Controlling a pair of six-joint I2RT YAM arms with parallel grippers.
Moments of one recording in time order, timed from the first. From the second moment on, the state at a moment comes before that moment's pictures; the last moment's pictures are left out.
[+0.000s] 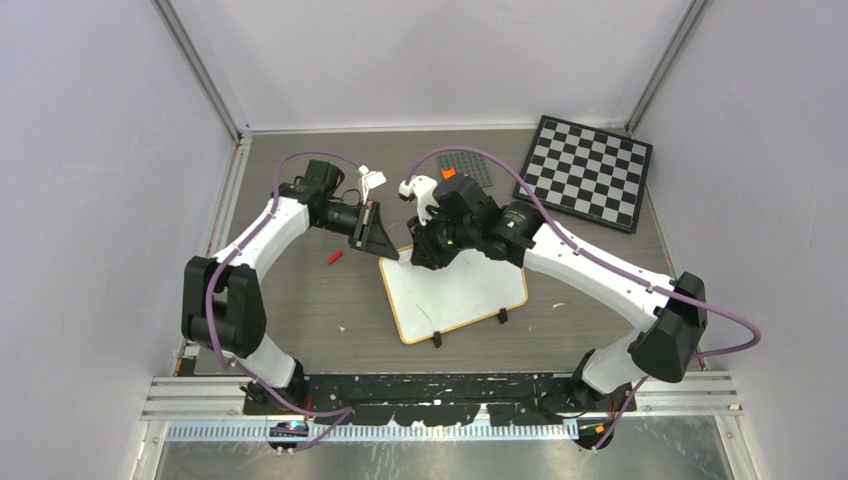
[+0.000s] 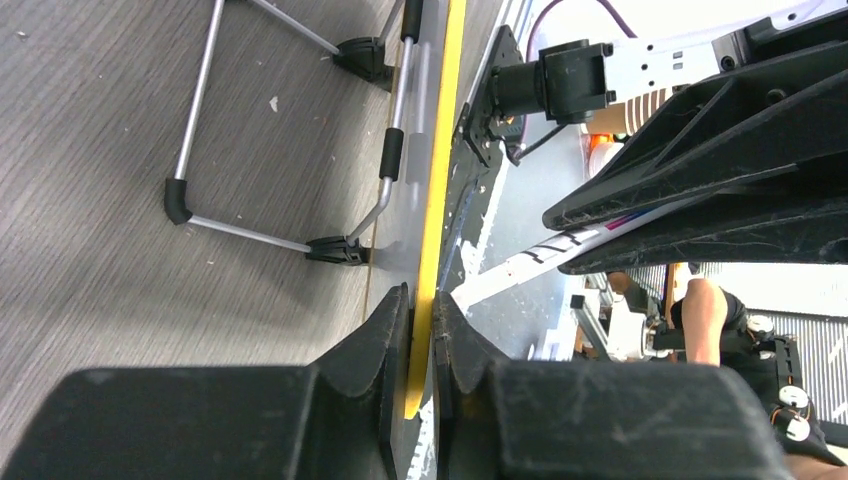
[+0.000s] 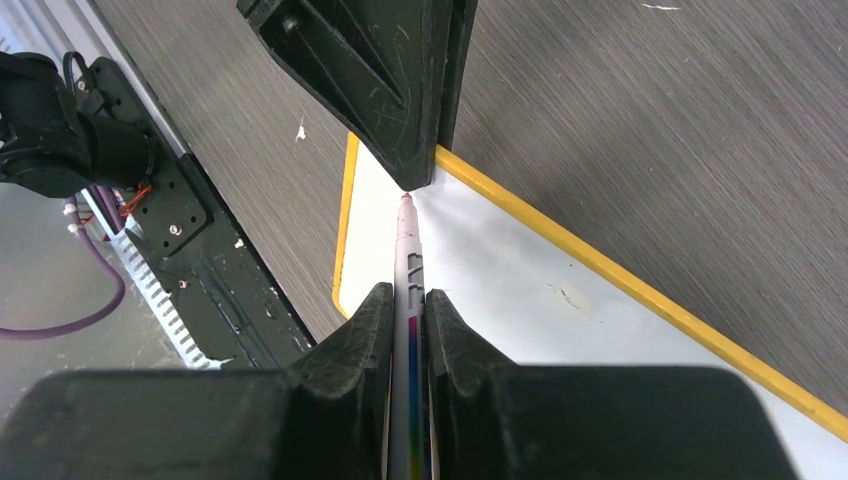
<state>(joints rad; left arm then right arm) -0.24 1.59 1.20 -0.79 1.15 0.09 0.91 1.48 1.40 -0.63 -0.19 0.15</state>
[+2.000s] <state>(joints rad) -0.24 1.37 0.98 -0.44 1.07 -0.24 0.90 1.37 1.29 -0.57 -0.20 0.12</state>
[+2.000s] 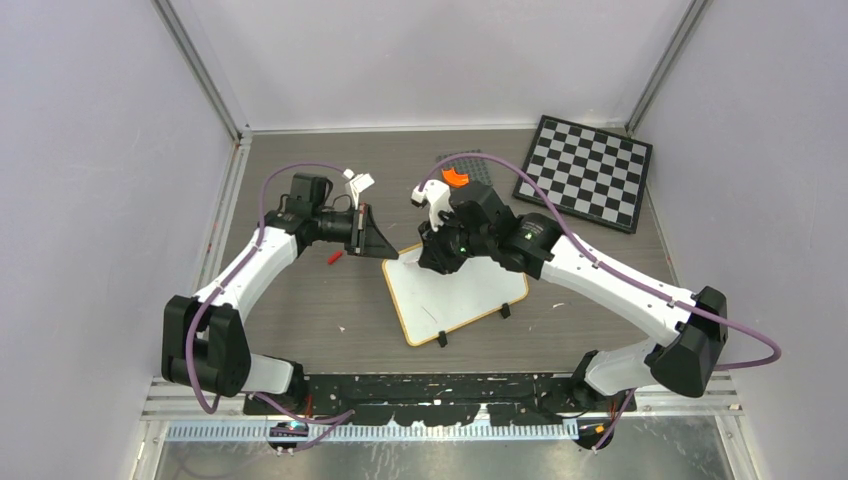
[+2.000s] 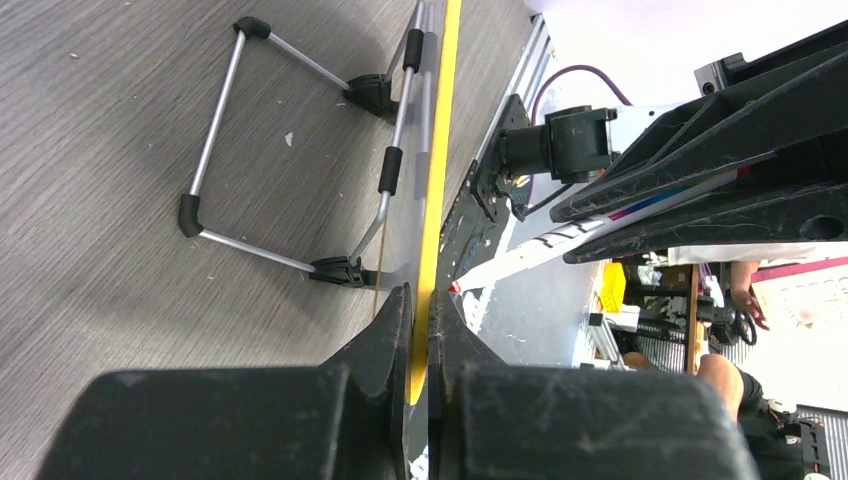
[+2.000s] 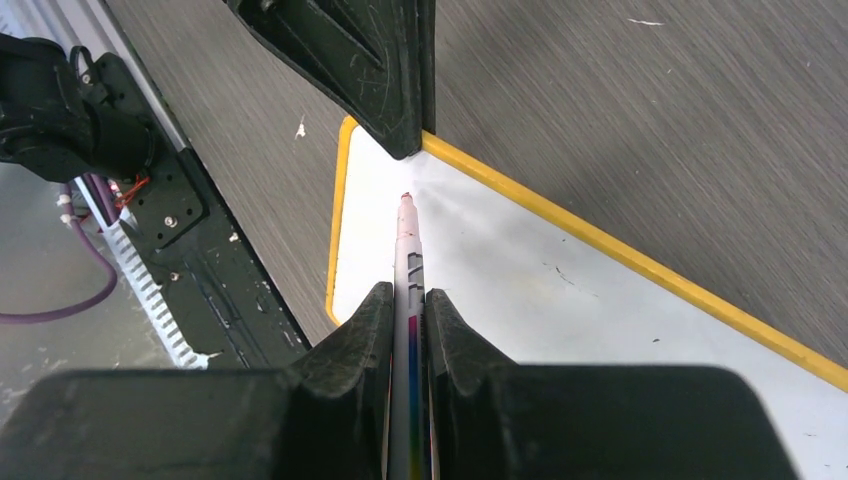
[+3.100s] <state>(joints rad) -0.23 1.37 0.97 -0.42 1.07 -0.23 0.95 1.44 1.30 -0.54 -0.14 0.10</state>
